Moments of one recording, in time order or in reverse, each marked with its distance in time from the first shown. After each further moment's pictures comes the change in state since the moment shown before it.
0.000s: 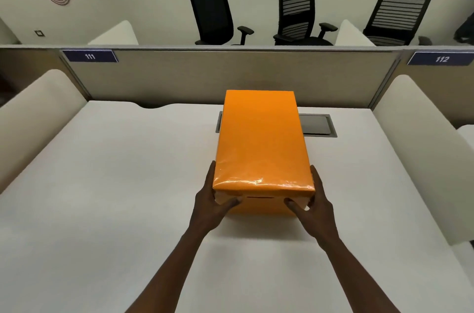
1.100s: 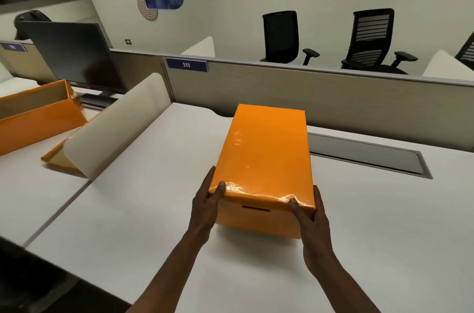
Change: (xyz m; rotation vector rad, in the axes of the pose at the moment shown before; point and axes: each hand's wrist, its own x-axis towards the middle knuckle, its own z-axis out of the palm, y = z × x) left_hand 0.016 -0.053 -0.201 -0.290 0.276 -0.180; right_hand -0.020 -0.111 0.208 0.496 -0.025 0.173
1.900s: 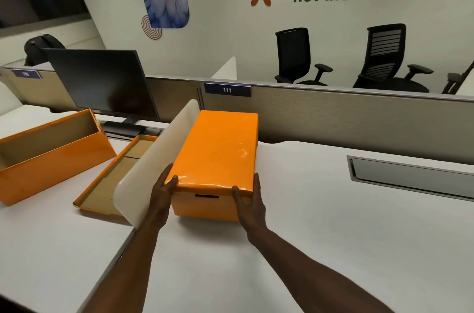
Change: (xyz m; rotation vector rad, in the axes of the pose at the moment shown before) left_hand 0.247 0.008 -0.311 0.035 0.100 0.065; right_hand 0.083 0.011 0.385 -0.189 -0.140 -0.086
